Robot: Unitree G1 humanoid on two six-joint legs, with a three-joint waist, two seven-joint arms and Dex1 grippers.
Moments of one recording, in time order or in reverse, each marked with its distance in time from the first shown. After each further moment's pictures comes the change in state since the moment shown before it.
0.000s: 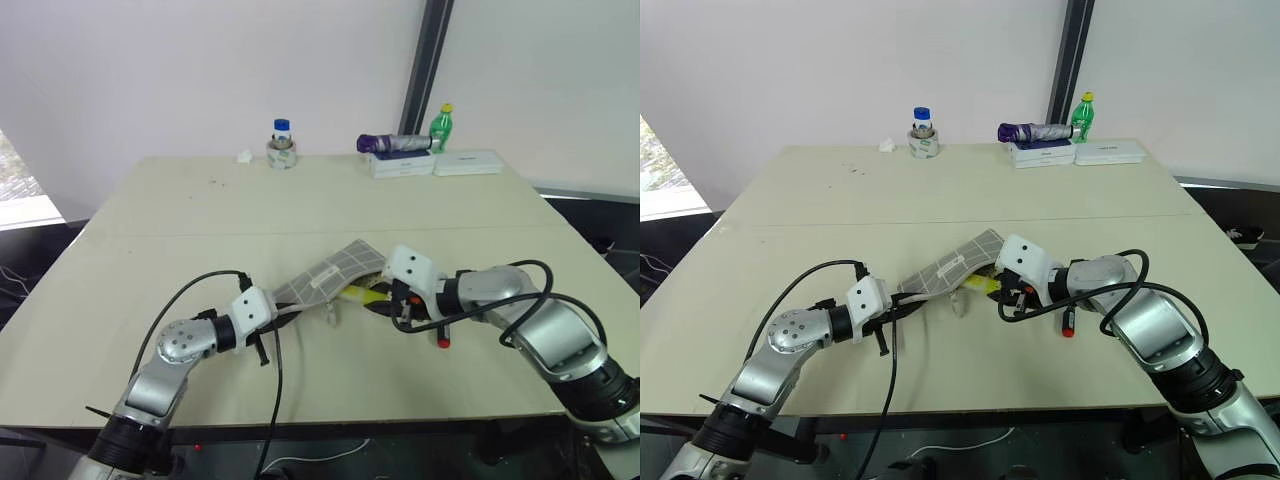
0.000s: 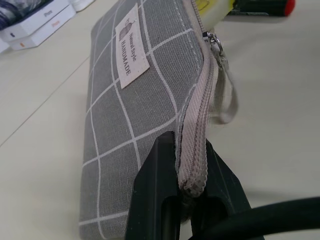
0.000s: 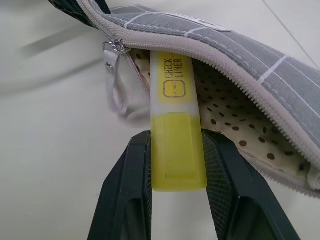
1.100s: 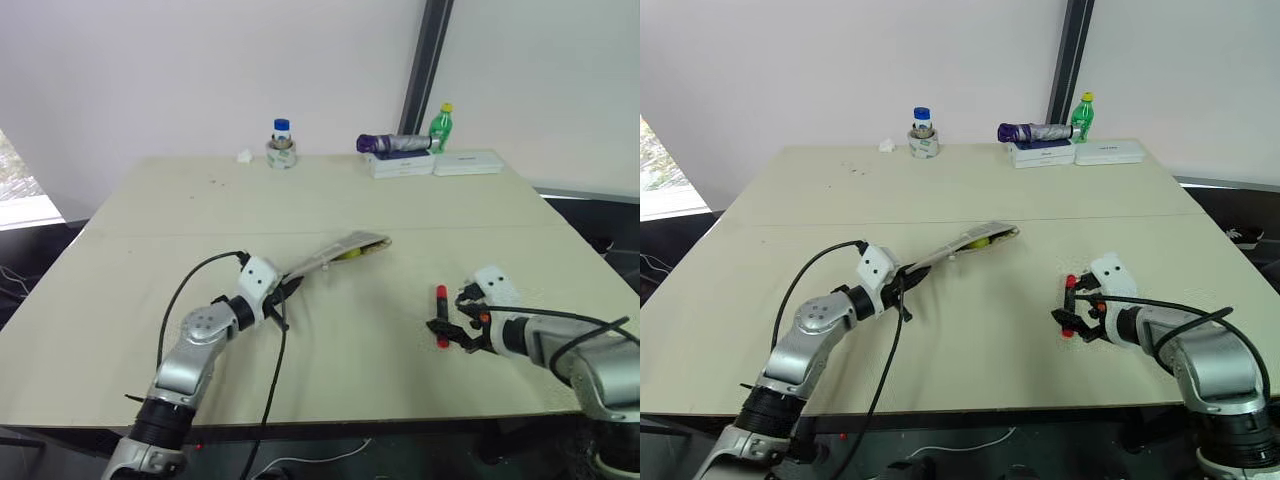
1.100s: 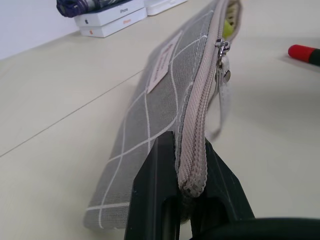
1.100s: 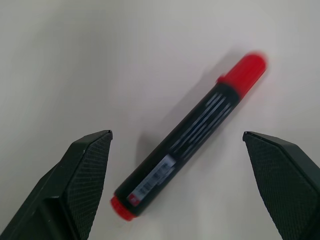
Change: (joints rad) left arm -0.112 -0.200 0.044 0.093 -0.016 0.170 0.259; right arm 0.339 0.125 -0.468 0.025 0.089 0.363 -0.302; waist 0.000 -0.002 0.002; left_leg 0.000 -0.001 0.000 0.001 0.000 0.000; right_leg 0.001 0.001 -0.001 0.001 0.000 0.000
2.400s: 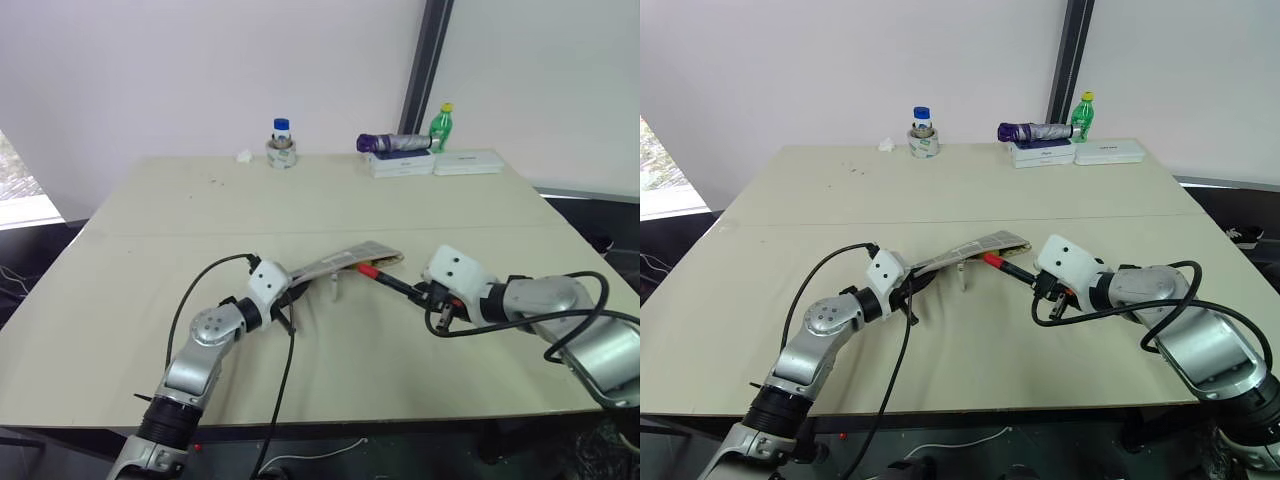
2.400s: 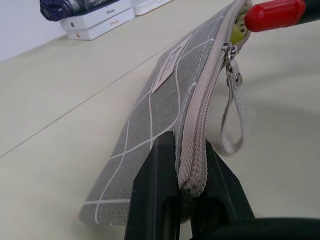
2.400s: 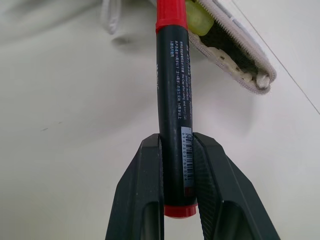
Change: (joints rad) left arm -0.003 -0.002 -0.030 0.015 0.029 -0.040 -0.025; right arm -0.185 -0.287 0.317 -0.157 -0.099 -0.296 0.174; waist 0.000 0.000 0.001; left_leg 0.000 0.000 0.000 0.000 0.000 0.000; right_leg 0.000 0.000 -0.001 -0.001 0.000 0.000
